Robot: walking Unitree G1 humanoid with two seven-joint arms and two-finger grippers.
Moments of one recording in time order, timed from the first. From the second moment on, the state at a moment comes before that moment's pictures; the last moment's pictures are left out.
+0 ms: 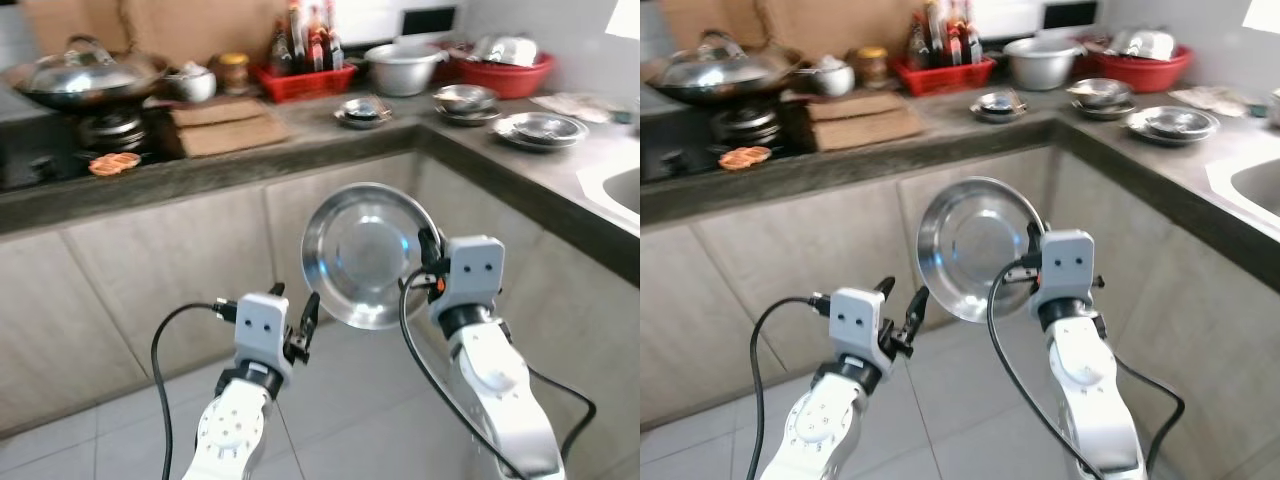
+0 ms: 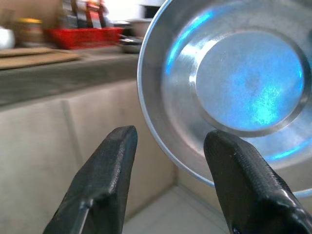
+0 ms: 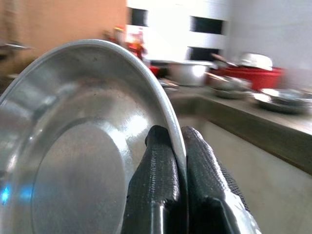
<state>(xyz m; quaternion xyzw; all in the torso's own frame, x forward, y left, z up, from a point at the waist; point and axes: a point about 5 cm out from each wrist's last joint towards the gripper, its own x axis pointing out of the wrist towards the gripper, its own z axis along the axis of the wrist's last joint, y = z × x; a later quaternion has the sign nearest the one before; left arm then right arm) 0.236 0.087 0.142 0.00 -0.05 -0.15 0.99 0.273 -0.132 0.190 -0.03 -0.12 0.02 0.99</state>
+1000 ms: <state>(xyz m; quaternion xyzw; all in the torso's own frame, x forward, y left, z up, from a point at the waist) 0.234 0.075 0.145 0.00 -0.06 -0.18 0.98 0.269 -0.151 0.182 -0.04 -0.10 -0.03 0.99</state>
